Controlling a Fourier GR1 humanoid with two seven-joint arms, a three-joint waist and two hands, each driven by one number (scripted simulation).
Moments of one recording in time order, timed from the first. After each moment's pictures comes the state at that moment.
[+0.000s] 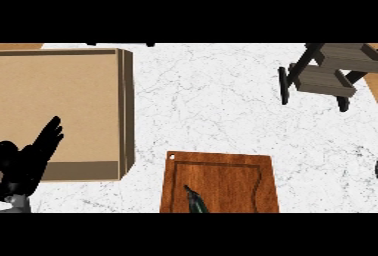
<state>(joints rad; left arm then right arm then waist) 0.01 0.29 0.19 -1.44 0.01 -0.12 0.16 -1.40 -0.35 -0.29 -0.99 0.90 0.04 0.61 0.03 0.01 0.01</state>
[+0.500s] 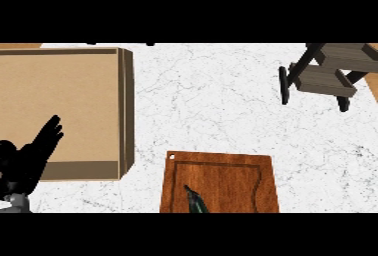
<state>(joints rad) 0.00 0.29 0.19 -1.43 0.01 -0.13 0.16 -1.45 -0.52 -0.20 -0.72 1.03 0.04 0.38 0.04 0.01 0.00</state>
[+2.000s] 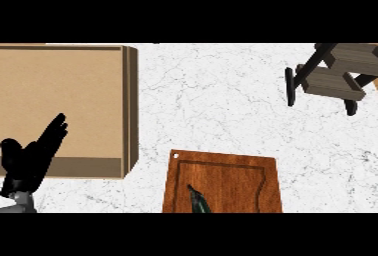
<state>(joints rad) -0.01 0.28 0.18 -1.45 0.01 -0.14 0.17 -1.63 -0.77 -0.05 -0.14 1.27 0.30 0.18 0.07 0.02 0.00</state>
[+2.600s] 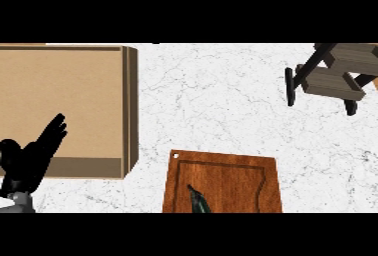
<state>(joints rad) -0.01 0.28 0.19 -1.44 0.00 -0.15 0.16 -1.69 -0.83 -0.21 -0.19 1.14 0.15 0.27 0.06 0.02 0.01</state>
